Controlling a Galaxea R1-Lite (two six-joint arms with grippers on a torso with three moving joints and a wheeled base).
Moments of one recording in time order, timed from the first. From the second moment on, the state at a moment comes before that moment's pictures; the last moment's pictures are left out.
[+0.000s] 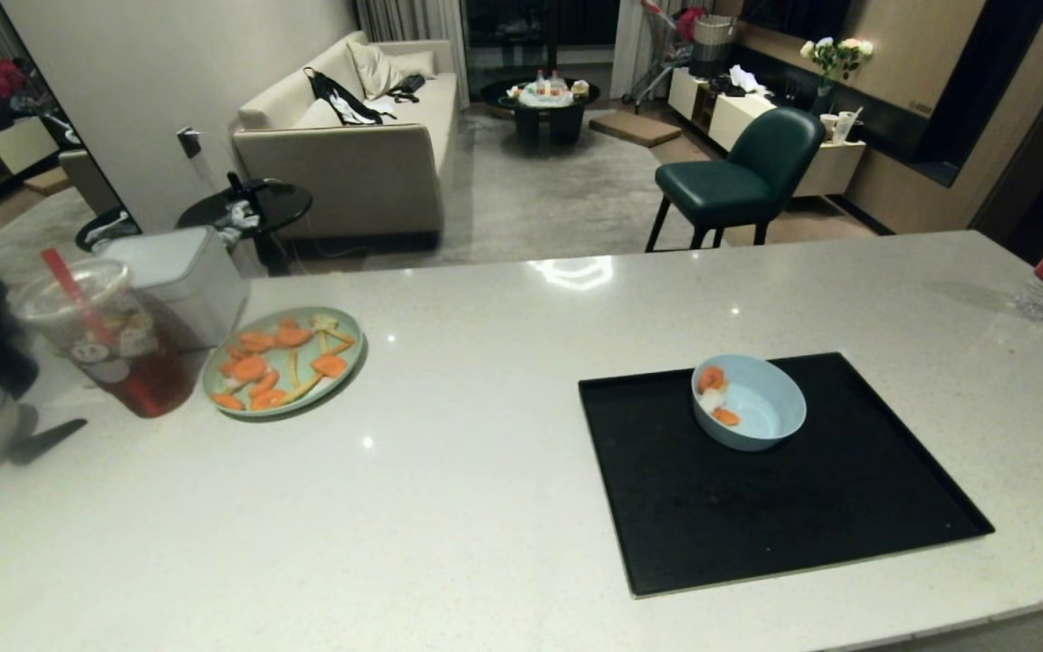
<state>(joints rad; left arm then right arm) 0.00 0.00 0.00 -0.01 0.02 -0.06 0.00 0.00 0.00 -0.06 -0.07 0.11</state>
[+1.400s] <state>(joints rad) 0.00 0.00 0.00 -0.01 0.02 -0.06 0.07 1.17 -0.90 0.15 0.23 0.14</state>
